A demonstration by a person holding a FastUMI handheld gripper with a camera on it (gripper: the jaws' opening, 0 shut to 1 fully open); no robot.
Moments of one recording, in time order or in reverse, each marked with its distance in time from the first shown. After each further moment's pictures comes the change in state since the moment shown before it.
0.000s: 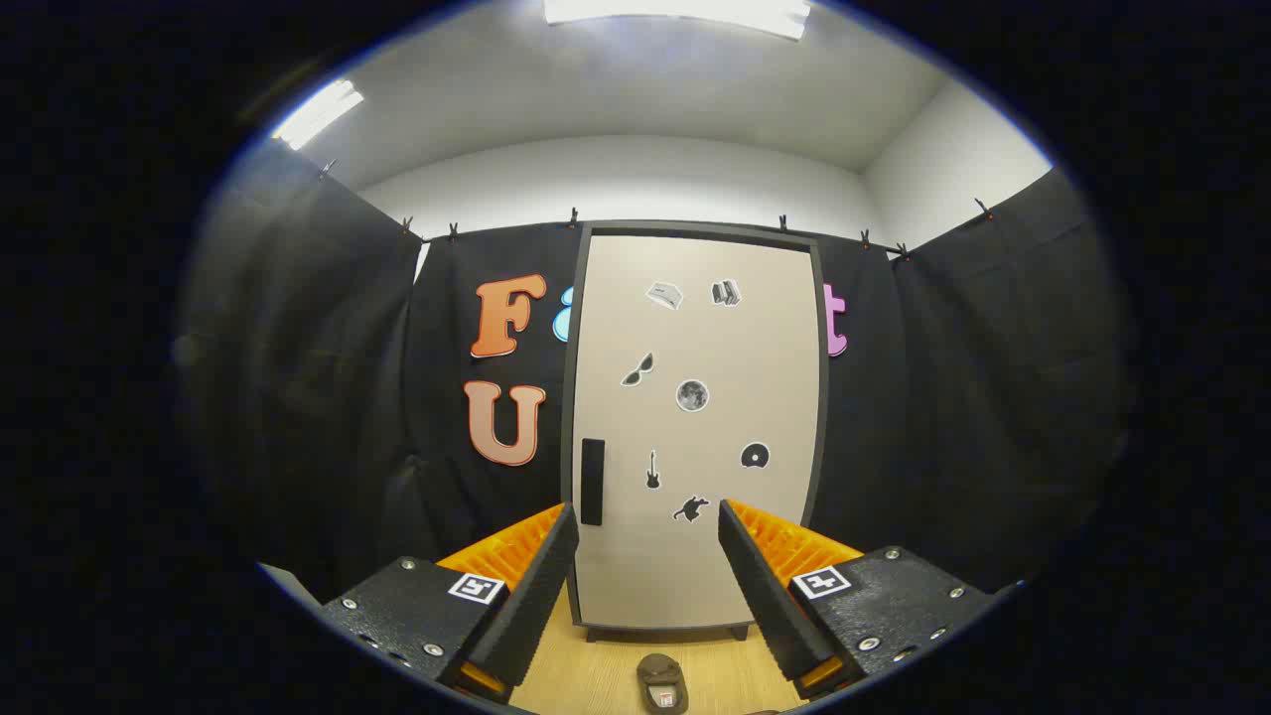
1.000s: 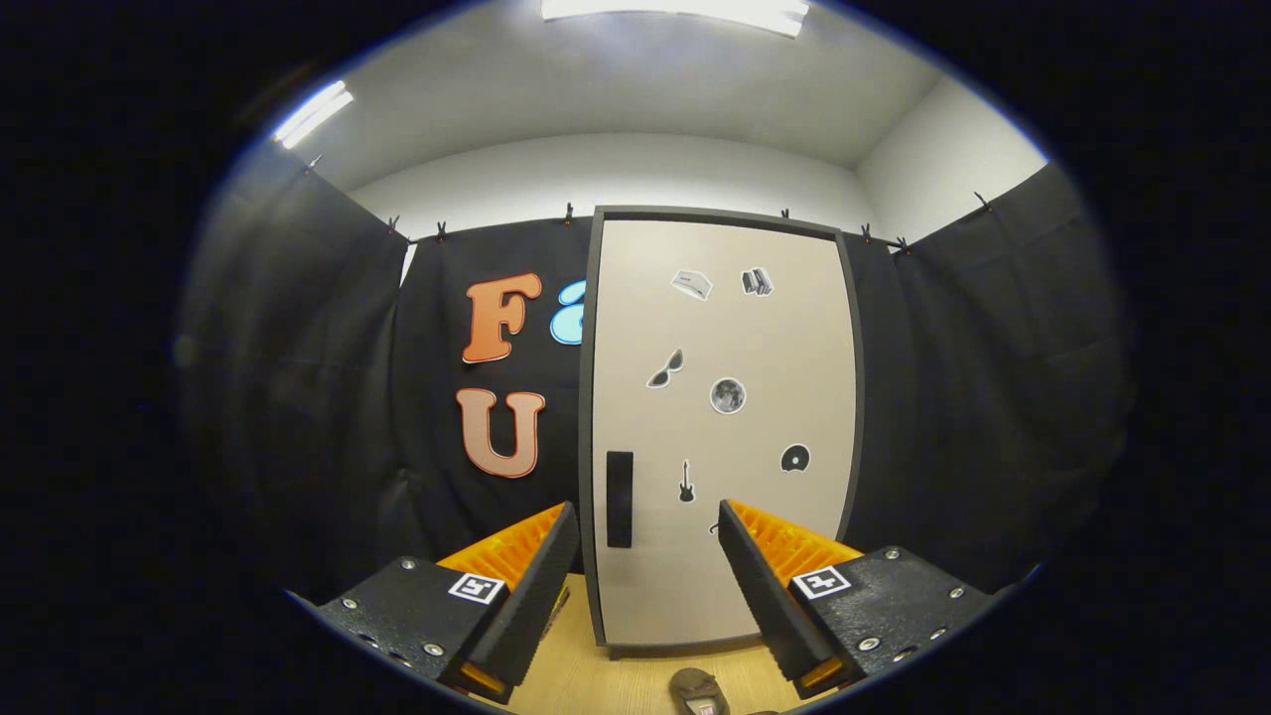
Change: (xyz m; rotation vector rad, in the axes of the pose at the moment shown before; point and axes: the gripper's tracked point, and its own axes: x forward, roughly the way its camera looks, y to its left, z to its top) arm 0.056 0.044 0.000 0.047 -0.009 -0.044
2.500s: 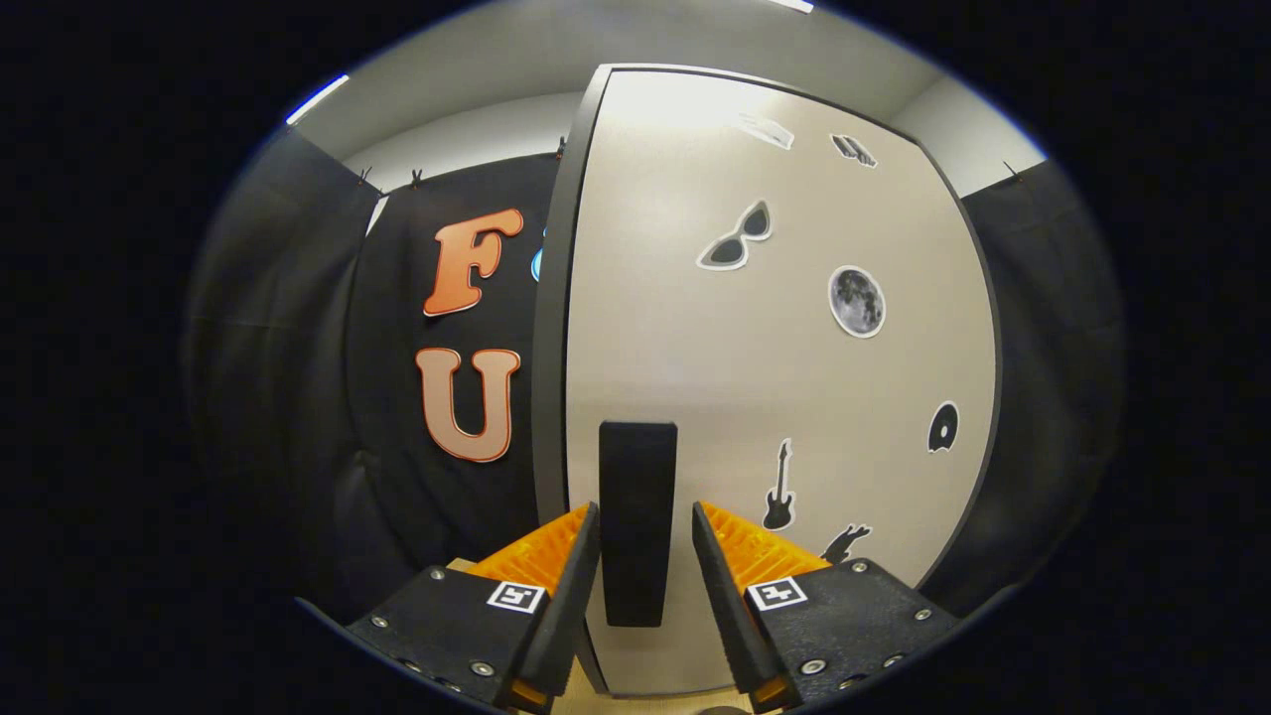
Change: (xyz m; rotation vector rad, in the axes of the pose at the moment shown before) arm 0.201 0.032 -0.092 -0.032 0.095 -0.005
